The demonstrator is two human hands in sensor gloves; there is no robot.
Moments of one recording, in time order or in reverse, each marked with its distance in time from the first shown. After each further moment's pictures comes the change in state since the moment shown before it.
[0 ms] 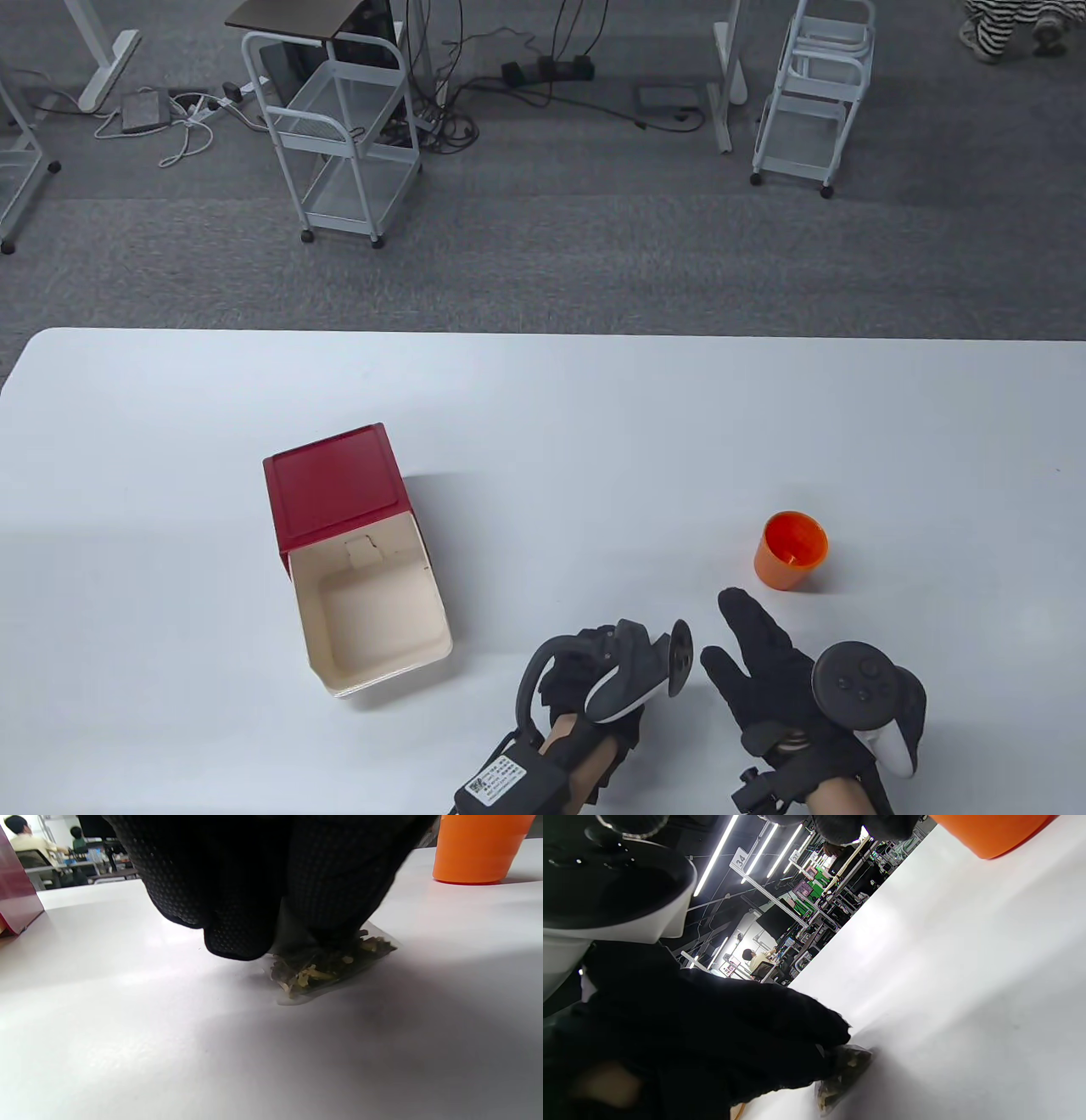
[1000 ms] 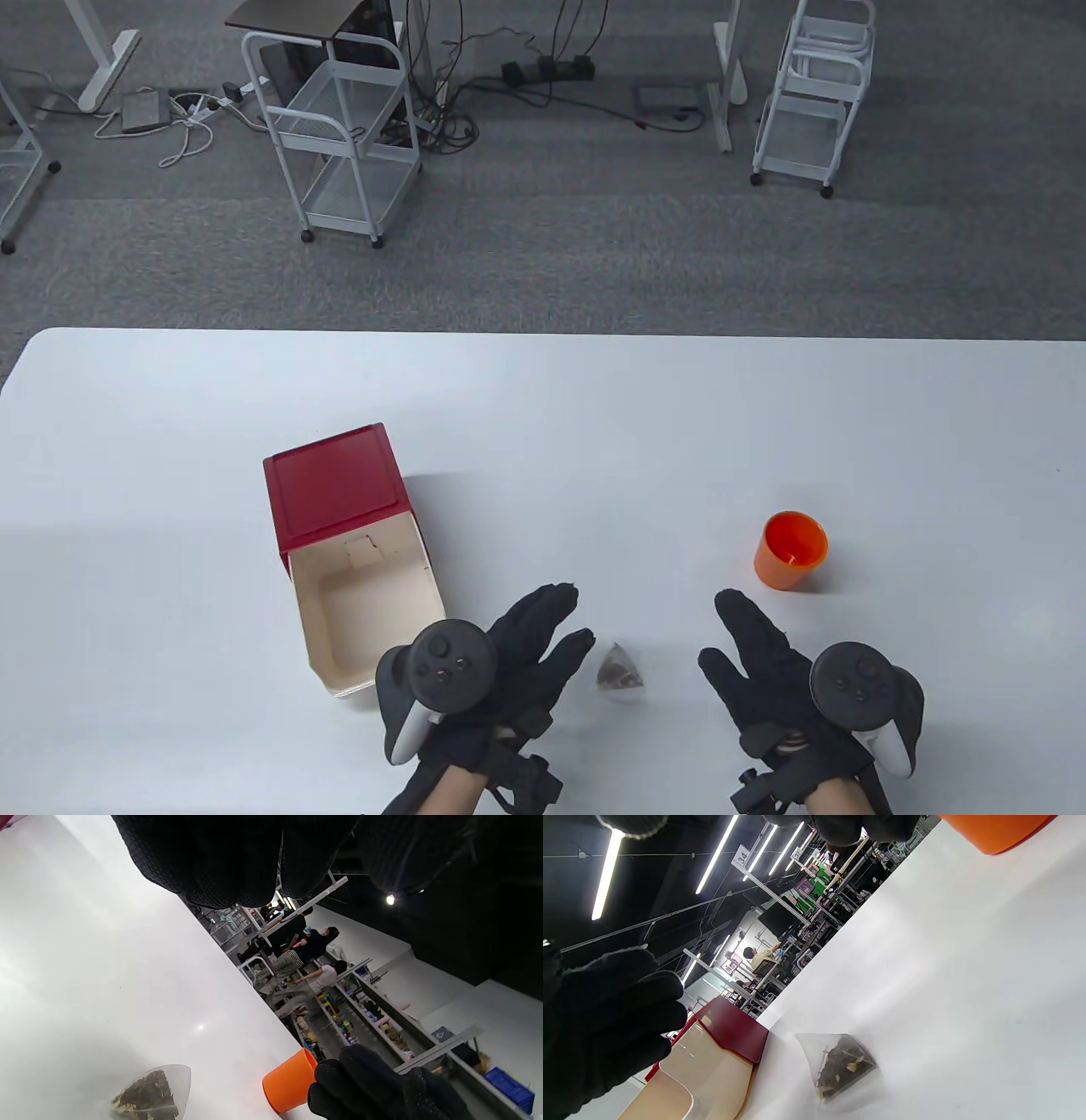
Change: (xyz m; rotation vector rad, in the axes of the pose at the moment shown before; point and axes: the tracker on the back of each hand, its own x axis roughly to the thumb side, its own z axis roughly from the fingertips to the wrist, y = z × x) left_hand -0.137 0.020 0.072 0.287 -0.215 1.028; right_hand 0.001 0.002 0.000 0.011 -0.007 0.001
